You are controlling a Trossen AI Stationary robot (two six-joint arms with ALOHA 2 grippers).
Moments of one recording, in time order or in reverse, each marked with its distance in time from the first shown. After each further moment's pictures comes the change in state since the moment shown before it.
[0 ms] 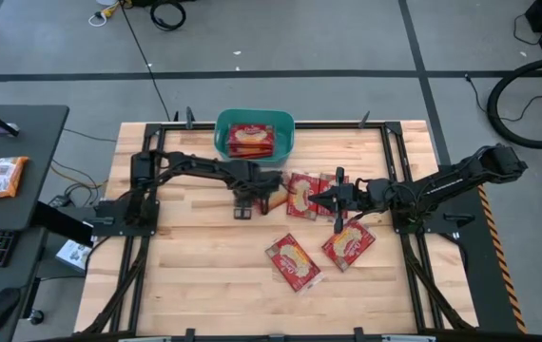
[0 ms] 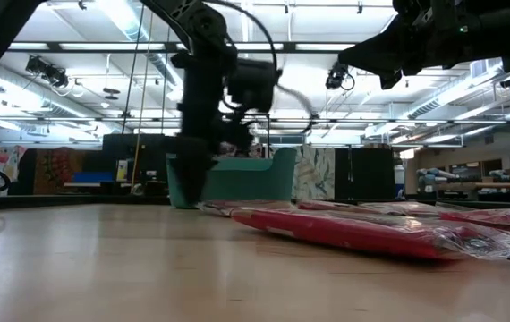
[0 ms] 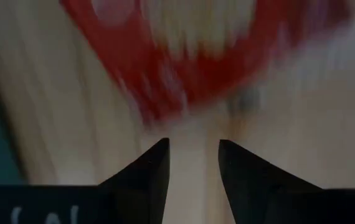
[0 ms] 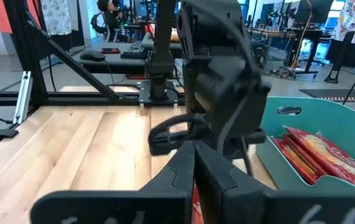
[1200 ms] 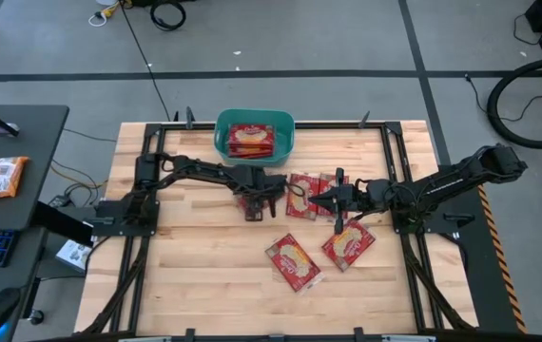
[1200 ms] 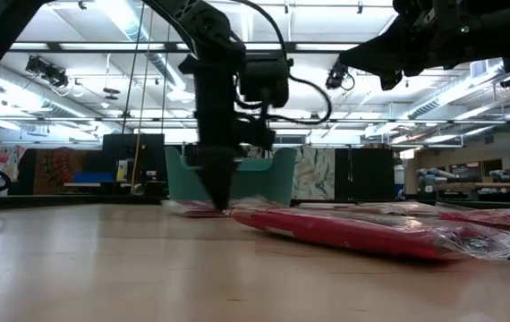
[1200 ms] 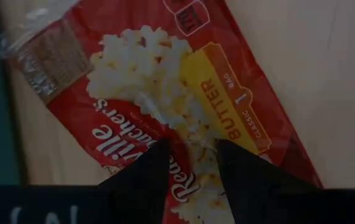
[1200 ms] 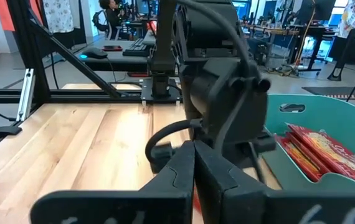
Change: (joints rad) left arm -0.037 0.049 0.006 0.158 -0.036 -0.058; right arm 0.005 0.000 0.000 -0.012 -0.003 0.006
